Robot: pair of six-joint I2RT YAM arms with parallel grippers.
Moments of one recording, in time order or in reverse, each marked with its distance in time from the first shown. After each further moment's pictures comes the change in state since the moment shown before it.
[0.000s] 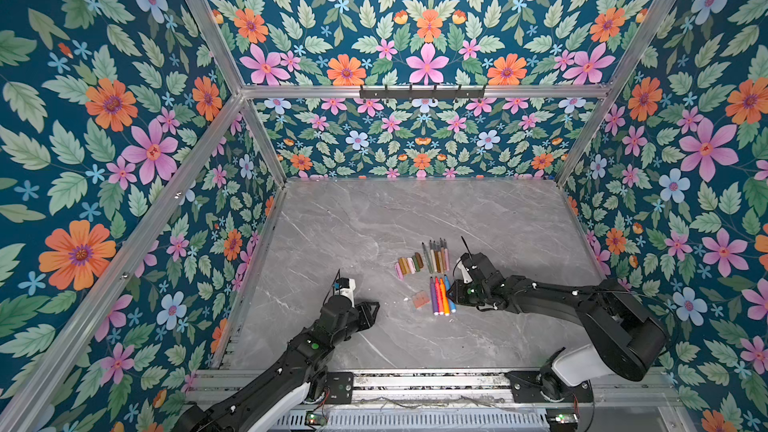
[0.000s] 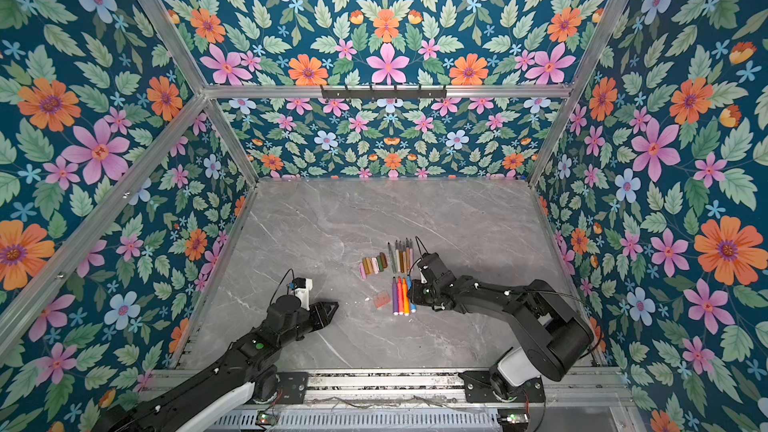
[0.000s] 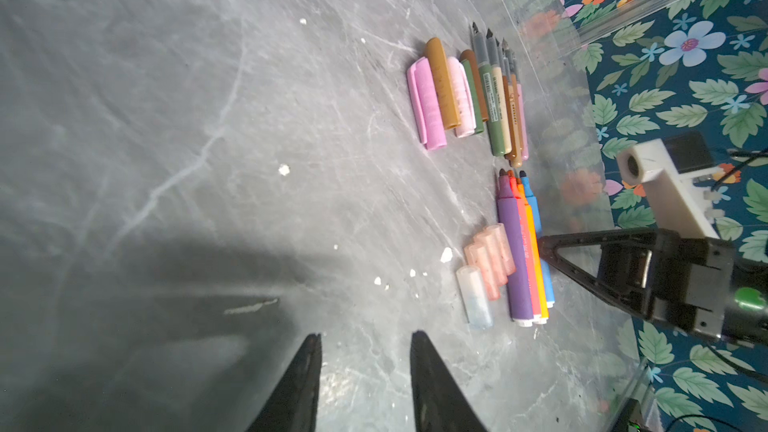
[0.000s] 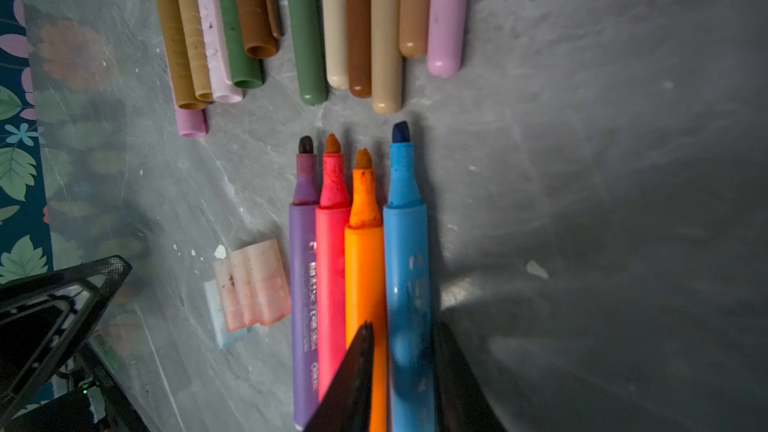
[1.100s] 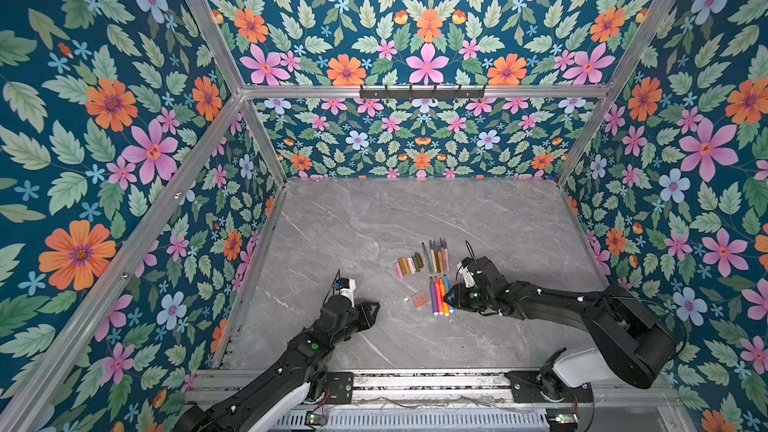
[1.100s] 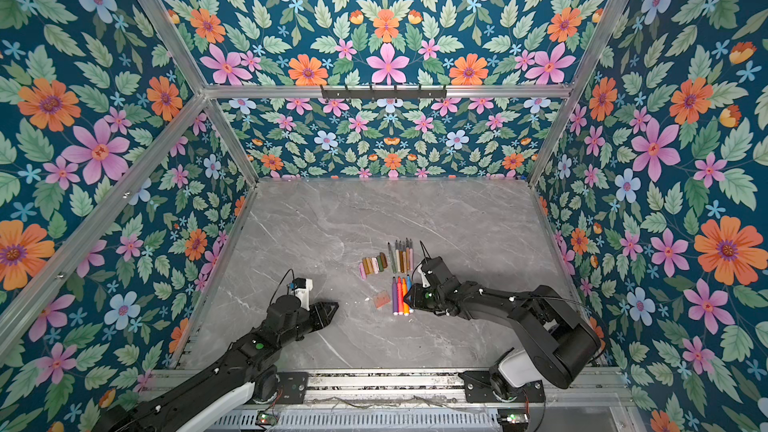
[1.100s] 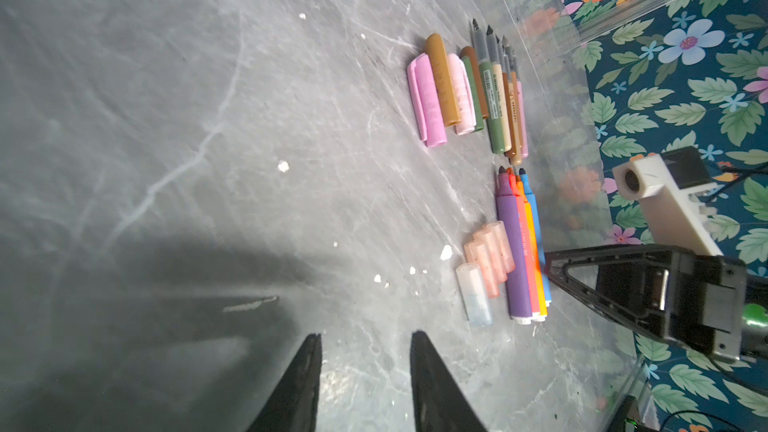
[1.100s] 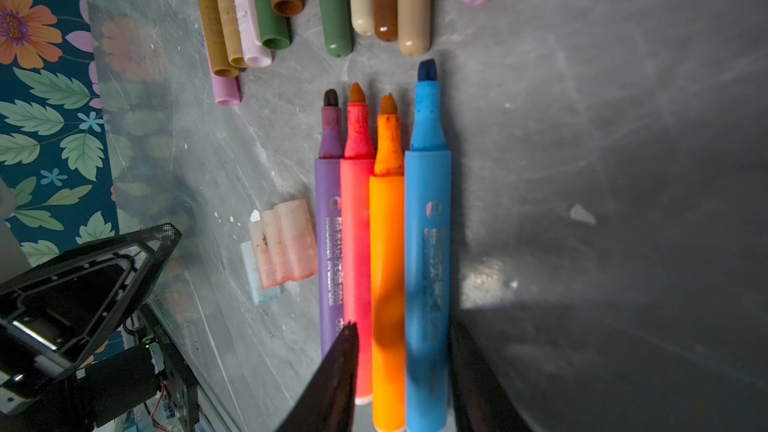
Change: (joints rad) left arm 0.006 0.001 -0.002 0.000 0.015 0.000; right arm 0.000 -0.037 -0.064 0.069 -0.098 0.055
